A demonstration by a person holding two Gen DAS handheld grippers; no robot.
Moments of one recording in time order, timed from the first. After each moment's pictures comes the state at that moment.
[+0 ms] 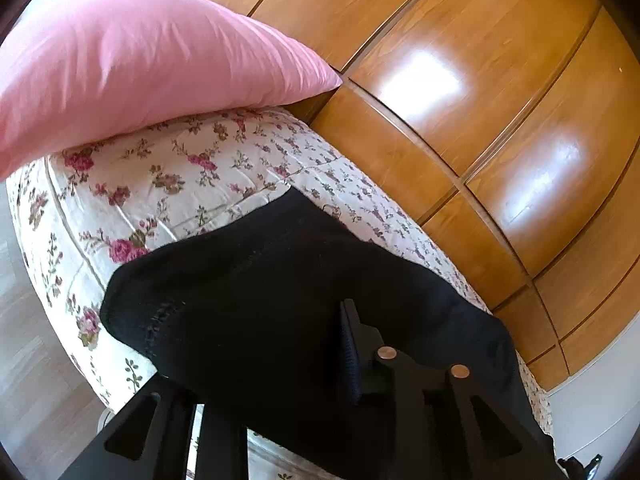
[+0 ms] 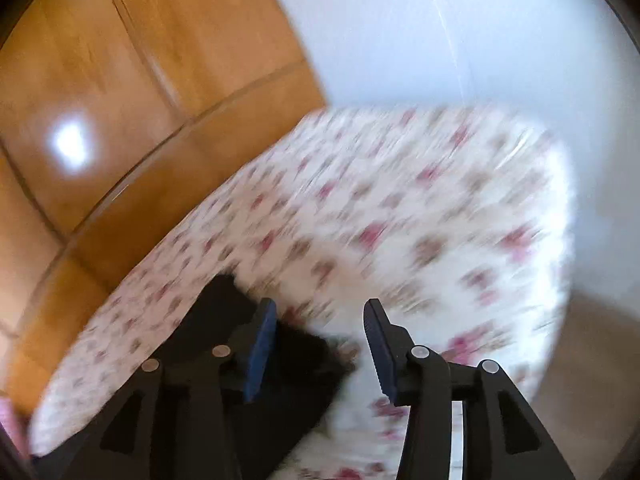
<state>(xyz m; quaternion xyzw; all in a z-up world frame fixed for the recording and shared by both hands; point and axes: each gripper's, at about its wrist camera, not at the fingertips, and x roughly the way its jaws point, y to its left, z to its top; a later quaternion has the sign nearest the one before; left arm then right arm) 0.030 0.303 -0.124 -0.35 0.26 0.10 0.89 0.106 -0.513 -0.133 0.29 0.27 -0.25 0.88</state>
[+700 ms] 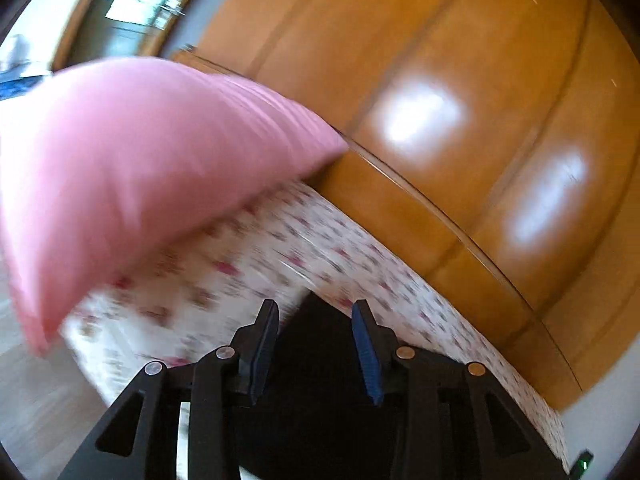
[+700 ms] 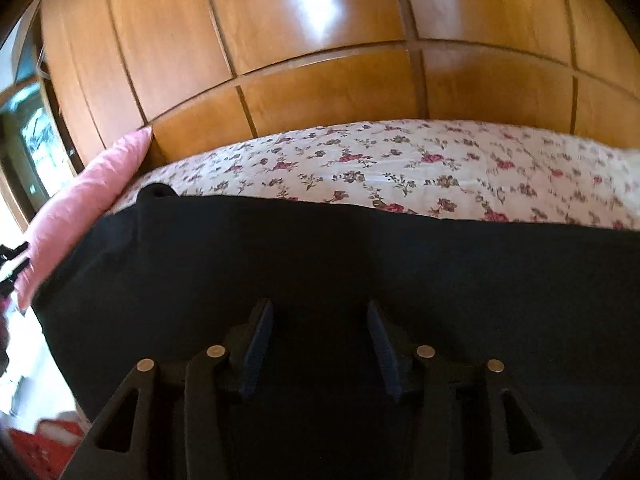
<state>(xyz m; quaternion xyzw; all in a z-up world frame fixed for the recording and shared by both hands) 0.029 0.334 -0.066 -0.31 0.22 0.13 0.91 0.135 -0.190 -0.149 0.08 0.36 0.22 0.90</state>
